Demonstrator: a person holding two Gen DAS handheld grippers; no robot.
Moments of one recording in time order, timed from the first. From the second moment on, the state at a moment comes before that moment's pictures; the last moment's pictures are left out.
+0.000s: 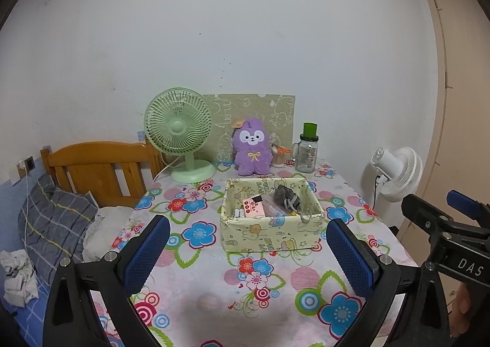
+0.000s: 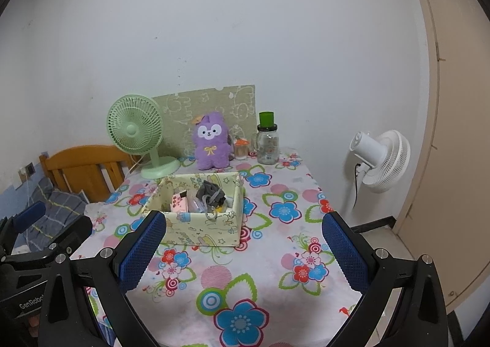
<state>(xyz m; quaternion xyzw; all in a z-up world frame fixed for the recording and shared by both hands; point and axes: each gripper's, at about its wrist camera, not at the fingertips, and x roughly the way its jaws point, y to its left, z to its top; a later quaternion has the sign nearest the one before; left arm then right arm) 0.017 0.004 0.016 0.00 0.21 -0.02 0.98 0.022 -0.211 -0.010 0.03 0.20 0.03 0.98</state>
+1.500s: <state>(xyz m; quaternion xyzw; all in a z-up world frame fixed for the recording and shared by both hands) 0.017 0.002 0.016 0.01 0.21 -0.02 0.98 0.022 -0.208 -0.009 0.03 0.20 0.03 0.98</state>
